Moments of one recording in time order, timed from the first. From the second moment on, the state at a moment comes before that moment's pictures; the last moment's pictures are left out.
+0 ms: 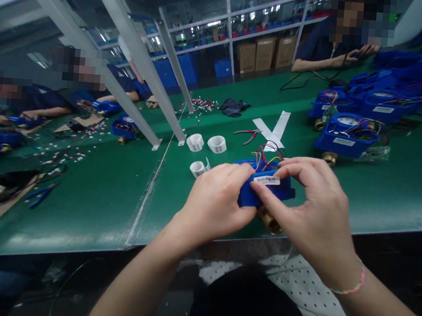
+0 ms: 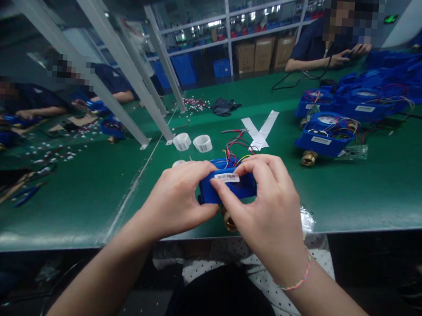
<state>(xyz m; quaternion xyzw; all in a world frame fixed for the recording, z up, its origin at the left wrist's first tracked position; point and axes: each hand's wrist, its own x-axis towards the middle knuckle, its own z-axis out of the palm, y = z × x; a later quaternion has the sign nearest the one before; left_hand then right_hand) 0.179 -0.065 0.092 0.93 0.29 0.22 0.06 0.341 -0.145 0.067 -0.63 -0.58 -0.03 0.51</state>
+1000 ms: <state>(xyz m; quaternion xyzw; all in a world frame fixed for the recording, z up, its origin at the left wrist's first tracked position) 0.124 -0.093 -0.008 0.92 0.14 0.36 0.02 0.396 -0.179 -0.004 -0.46 -0.52 0.58 0.42</state>
